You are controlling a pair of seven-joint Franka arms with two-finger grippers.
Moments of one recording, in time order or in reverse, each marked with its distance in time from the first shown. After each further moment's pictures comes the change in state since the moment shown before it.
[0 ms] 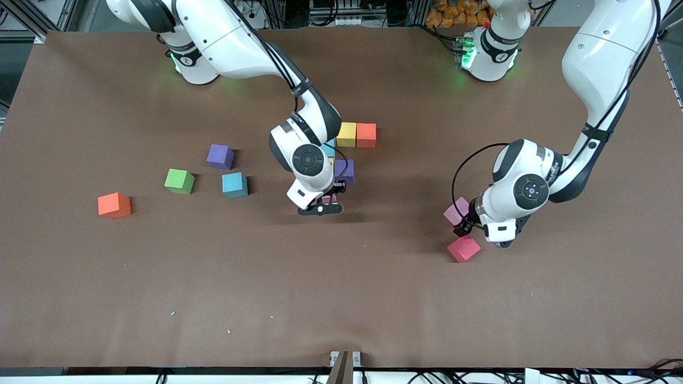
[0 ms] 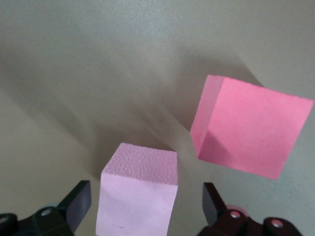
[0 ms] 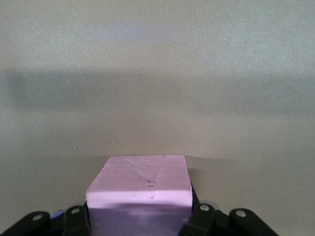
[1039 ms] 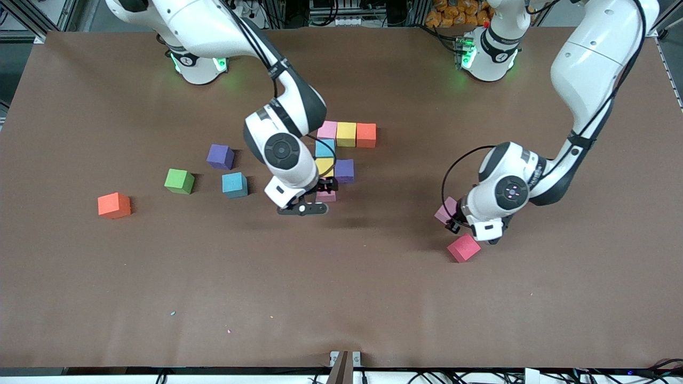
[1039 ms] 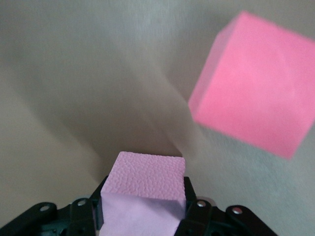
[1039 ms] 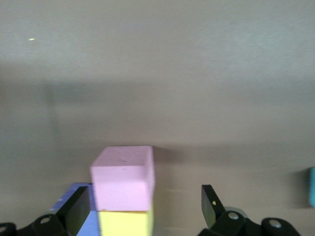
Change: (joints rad) left arm -0.071 0.046 -0.010 0.011 0.035 0.016 -0.266; right arm -0.087 -0.174 -0.014 -0.035 0.005 -0.134 -0.069
